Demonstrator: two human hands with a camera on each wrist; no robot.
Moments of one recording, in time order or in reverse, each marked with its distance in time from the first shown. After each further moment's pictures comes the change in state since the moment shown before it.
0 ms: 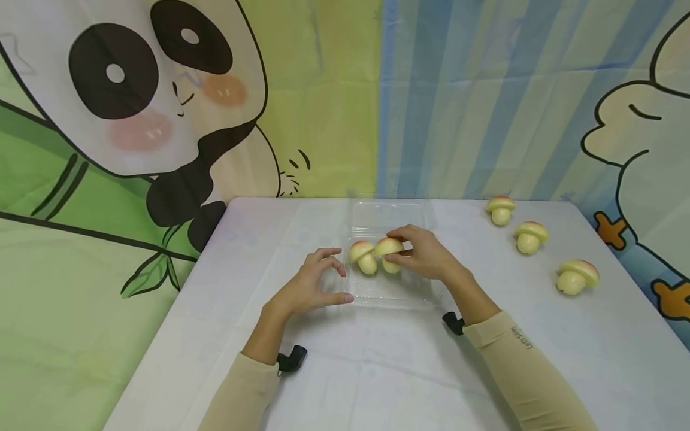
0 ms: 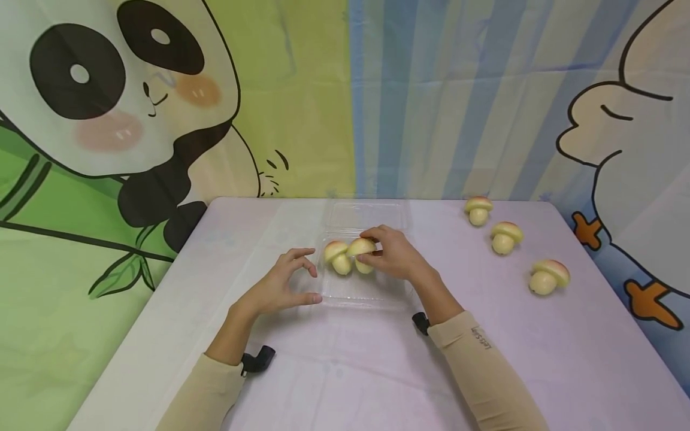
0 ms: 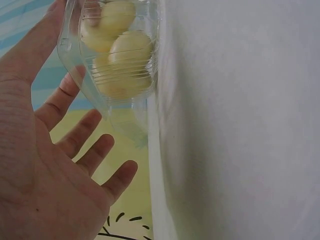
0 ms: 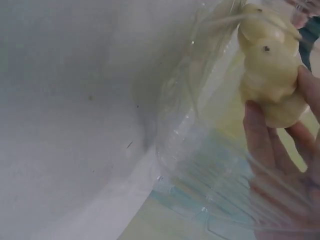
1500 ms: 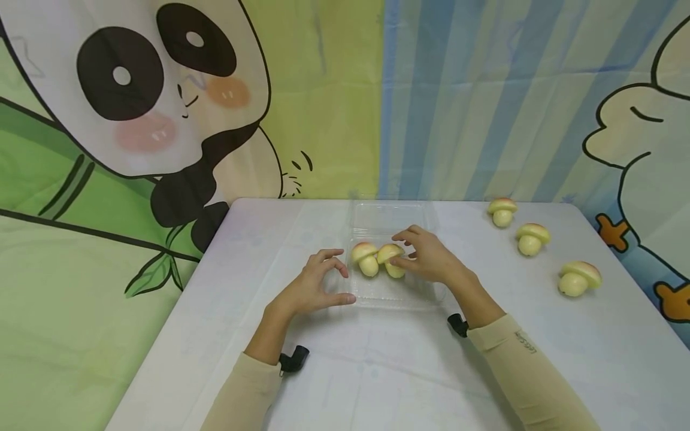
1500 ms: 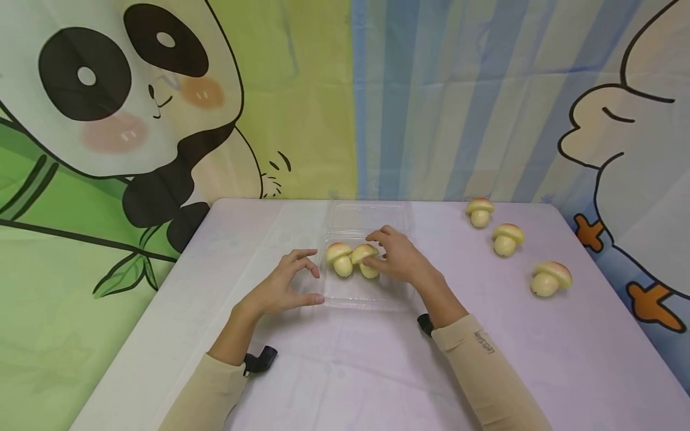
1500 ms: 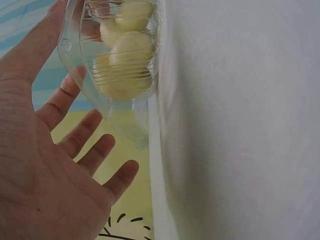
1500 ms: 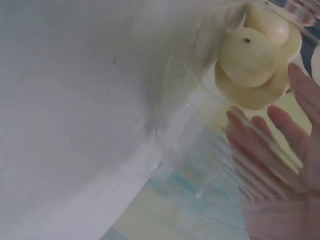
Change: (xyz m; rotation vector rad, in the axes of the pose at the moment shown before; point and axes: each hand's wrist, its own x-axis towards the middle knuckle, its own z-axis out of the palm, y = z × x) left_hand -0.001 0.002 0.001 0.023 0.002 0.014; right_hand -0.005 0.002 -0.002 -0.165 -0.009 -0.044
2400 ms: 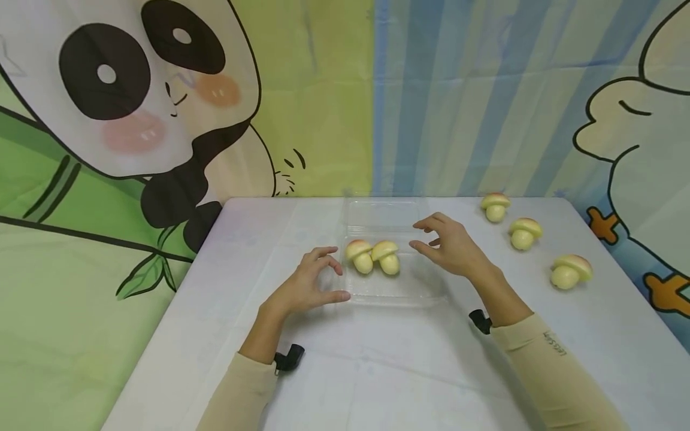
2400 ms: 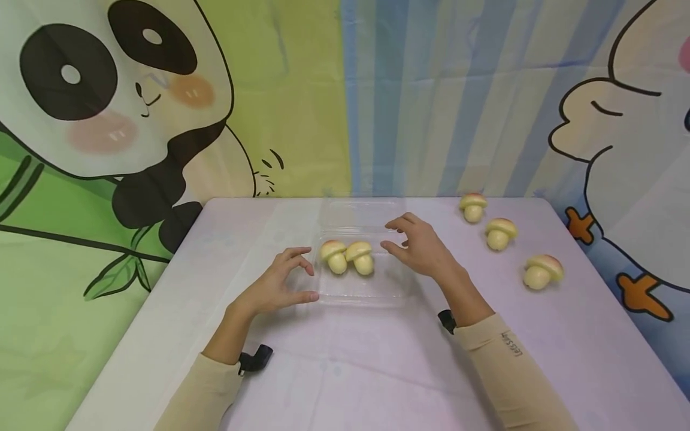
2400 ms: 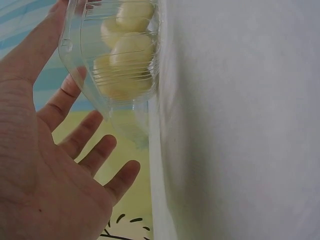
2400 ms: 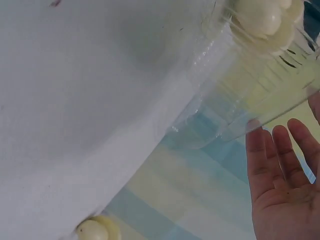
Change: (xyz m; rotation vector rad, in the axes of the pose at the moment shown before) left_hand 0.000 0.000 0.000 -0.017 -0.011 -0.004; right_hand -0.029 0.012 -0.037 -0.051 0.195 -0.005
